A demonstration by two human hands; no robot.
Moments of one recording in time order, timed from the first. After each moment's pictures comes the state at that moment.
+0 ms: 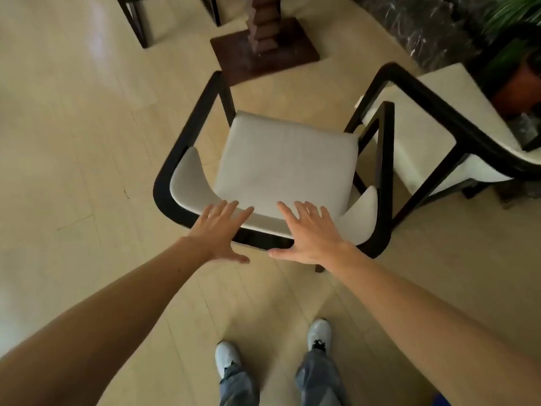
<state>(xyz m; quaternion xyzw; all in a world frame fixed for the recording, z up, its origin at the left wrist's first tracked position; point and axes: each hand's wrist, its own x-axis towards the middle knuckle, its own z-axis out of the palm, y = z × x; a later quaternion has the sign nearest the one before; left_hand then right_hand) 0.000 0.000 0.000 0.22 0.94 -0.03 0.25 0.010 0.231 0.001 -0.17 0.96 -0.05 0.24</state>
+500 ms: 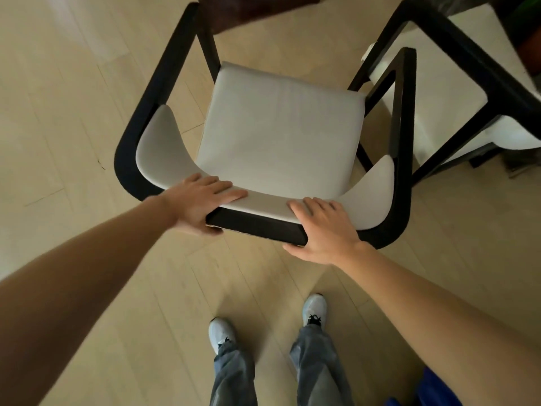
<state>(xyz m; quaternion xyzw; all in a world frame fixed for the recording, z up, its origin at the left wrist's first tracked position) -0.059 -0.039 -0.067 0.40 0.88 -0.03 0.24 0.021 0.264 -0.083 -0.21 0.97 -0.05 0.15</state>
